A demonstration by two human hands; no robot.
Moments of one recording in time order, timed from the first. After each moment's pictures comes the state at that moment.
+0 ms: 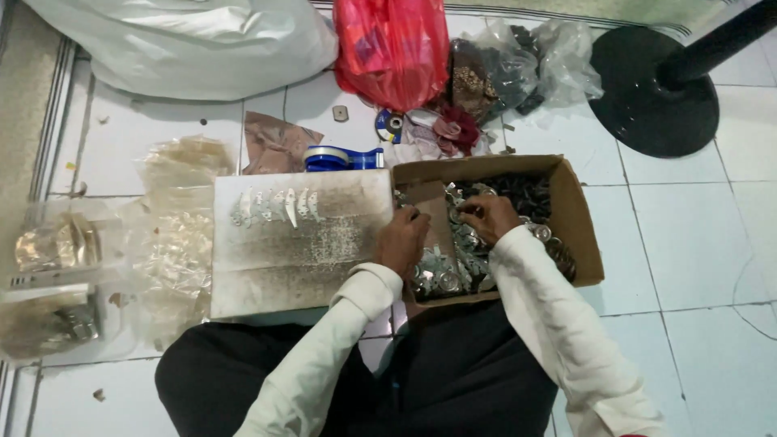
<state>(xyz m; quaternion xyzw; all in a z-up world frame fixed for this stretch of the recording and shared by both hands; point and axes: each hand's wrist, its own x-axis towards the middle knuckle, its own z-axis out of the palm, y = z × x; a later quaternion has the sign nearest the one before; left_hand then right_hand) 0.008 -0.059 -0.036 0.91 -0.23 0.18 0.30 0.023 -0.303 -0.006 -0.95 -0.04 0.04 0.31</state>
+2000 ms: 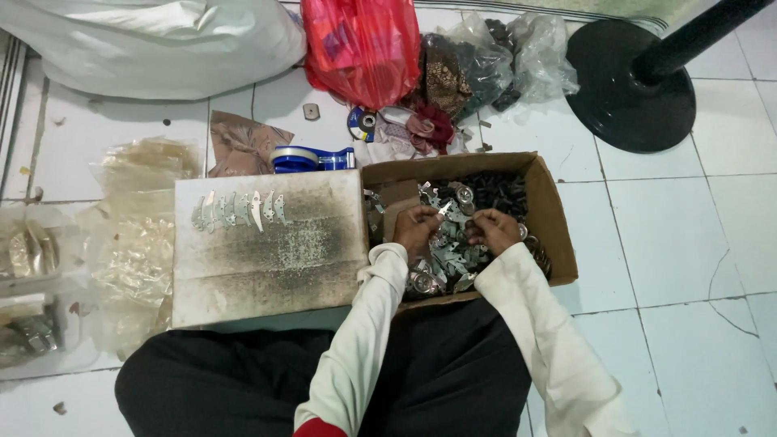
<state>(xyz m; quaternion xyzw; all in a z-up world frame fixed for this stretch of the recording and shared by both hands) 0.038 -0.171 -0.116 0.53 0.09 -0.25 0.80 -0.003 -0.388 -0.083 -0.69 0.29 0.07 0.66</state>
